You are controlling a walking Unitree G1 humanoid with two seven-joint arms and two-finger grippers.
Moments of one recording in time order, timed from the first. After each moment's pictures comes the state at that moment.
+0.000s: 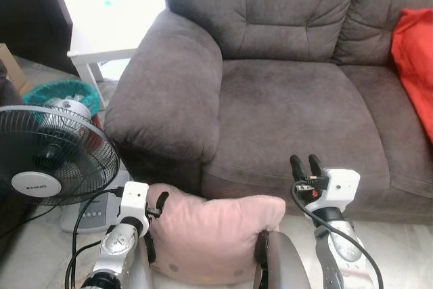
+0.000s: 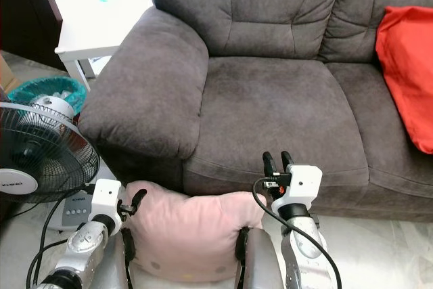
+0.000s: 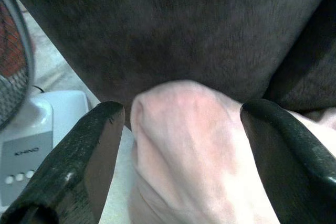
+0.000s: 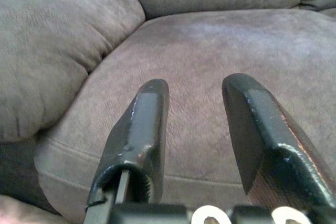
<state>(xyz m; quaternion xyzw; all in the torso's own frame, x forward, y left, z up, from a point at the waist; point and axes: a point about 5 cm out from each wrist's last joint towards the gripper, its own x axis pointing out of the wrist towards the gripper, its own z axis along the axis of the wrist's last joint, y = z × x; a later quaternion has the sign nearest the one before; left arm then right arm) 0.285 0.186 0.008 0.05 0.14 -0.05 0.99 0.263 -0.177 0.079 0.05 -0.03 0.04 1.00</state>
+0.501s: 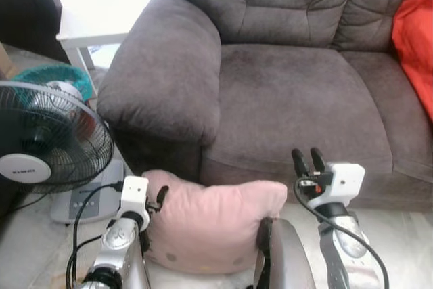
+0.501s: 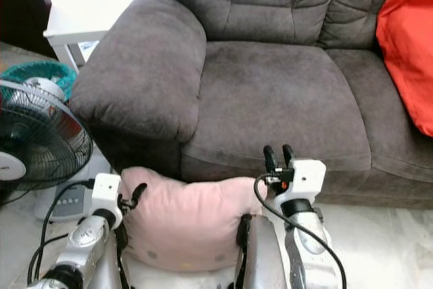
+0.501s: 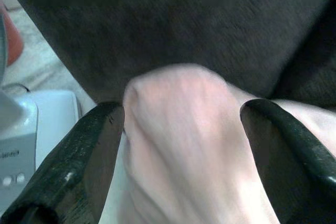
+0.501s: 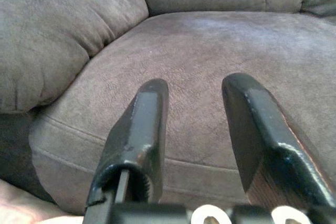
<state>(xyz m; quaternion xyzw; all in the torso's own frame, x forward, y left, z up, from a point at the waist) 0.302 0.193 0.028 0.05 0.11 -0.04 0.99 0.266 -0.180 0.098 0.04 -0.06 0.06 1.00</state>
